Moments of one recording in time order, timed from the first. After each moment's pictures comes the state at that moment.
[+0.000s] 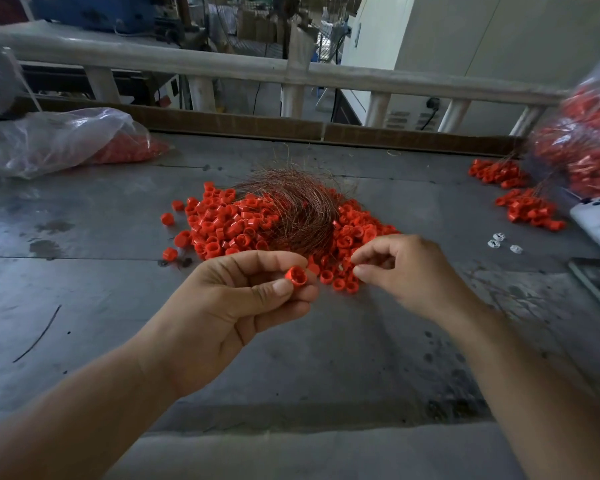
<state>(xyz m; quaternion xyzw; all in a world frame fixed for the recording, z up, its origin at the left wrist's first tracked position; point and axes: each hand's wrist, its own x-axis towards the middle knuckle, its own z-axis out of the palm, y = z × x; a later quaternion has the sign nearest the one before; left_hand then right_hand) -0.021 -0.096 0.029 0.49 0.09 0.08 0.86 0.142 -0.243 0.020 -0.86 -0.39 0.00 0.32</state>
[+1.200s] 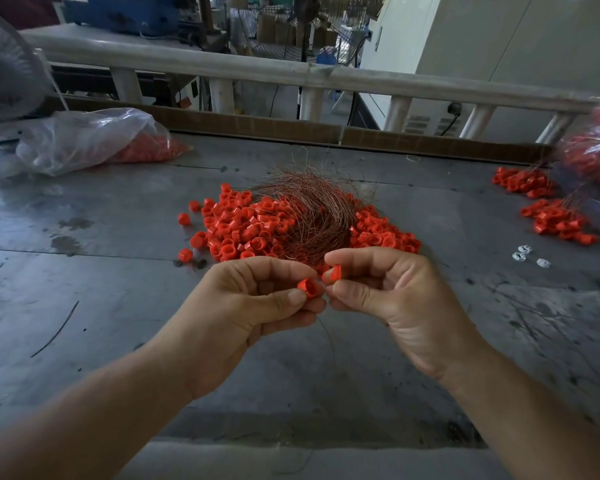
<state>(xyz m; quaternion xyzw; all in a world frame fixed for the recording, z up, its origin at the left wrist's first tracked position) -0.020 -0.096 0.028 0.55 0.14 0.10 0.81 0.095 -0.229 0.027 -0.59 -0.35 0.28 0.67</state>
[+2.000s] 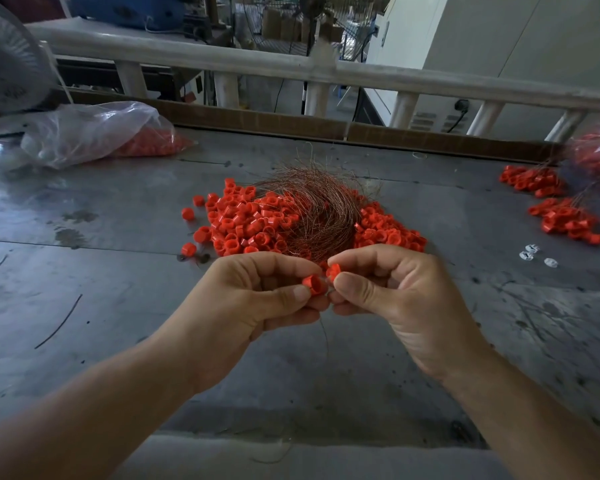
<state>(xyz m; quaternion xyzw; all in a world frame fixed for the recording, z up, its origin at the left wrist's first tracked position) -0.019 -0.096 0.029 0.58 0.13 0.11 0.80 0.089 -0.230 0.029 -0.60 -0.37 0.25 0.66</state>
